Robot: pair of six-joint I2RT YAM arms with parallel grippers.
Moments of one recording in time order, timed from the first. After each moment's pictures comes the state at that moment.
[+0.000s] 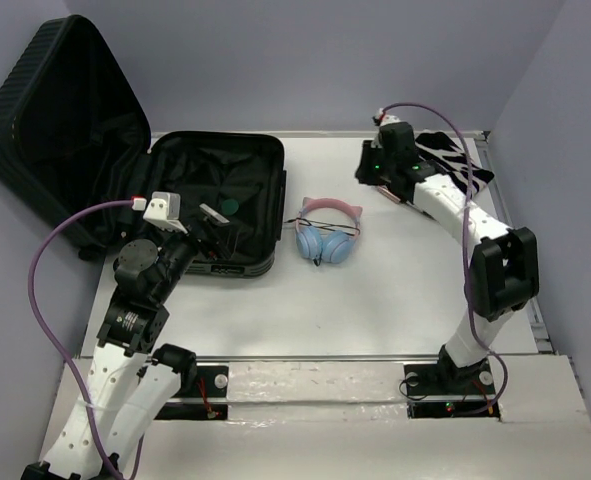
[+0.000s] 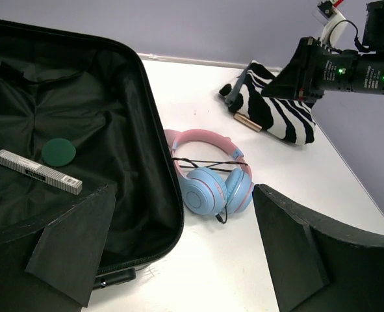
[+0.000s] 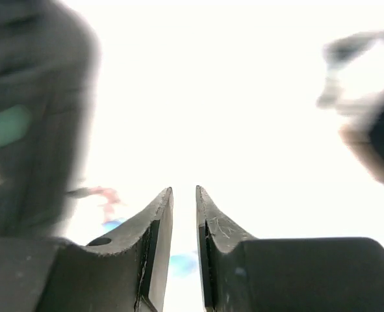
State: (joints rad) left arm -0.33 0.55 0.72 -0.22 0.10 -0.39; right arm 0.41 1.75 1.48 -0.31 -0.05 0.32
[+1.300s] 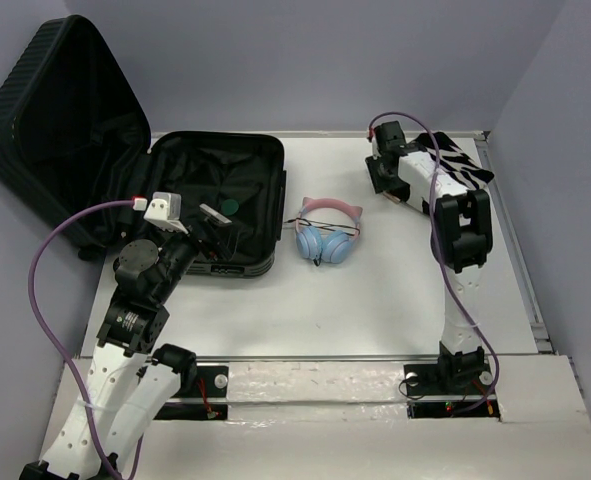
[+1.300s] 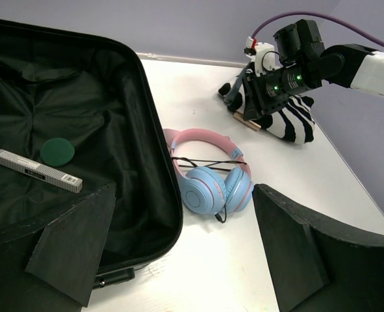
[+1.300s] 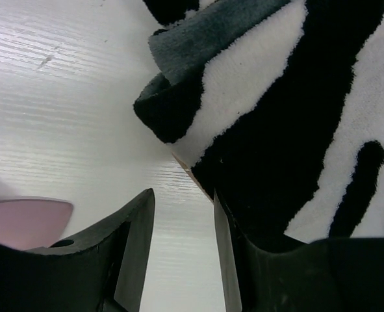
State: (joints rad) left arm -0.34 0.55 0.72 -0.22 0.10 -0.39; right arm 0.23 2.24 1.90 -0.68 0.21 -0.08
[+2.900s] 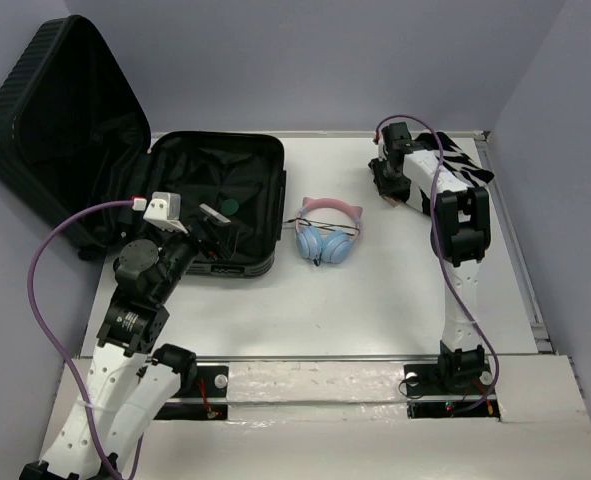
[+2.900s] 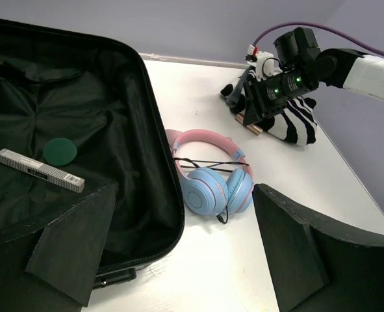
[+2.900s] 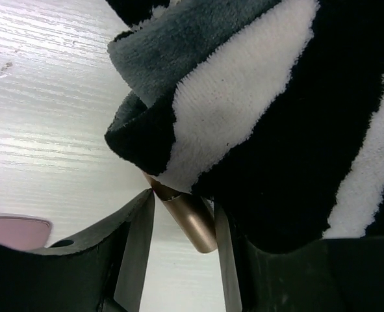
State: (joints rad) left arm -0.34 0.55 0.72 -0.22 0.09 -0.39; right arm 0.18 2.31 1.97 -0.73 0.12 -0.07
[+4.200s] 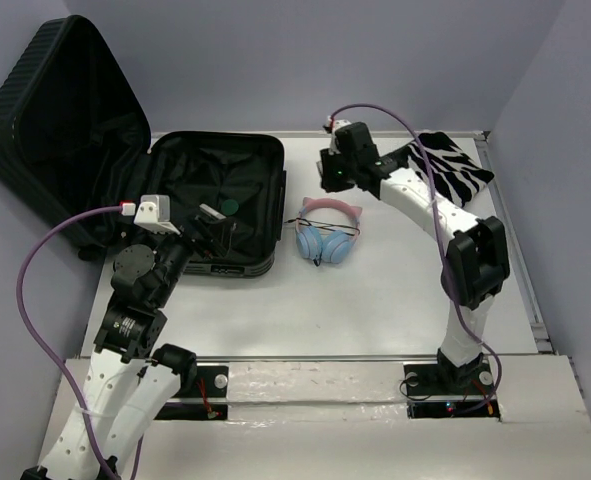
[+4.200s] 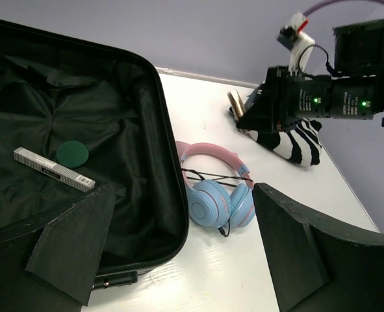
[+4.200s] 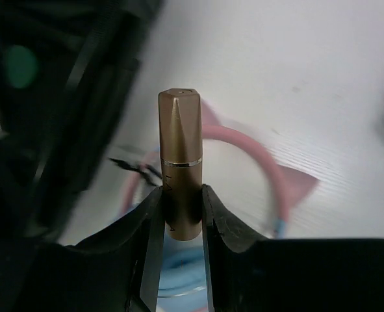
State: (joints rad) left arm -0.35 0.52 0.72 -0.22 0.00 -0.43; right arm 0.48 1.90 1.68 -0.53 0.01 0.19
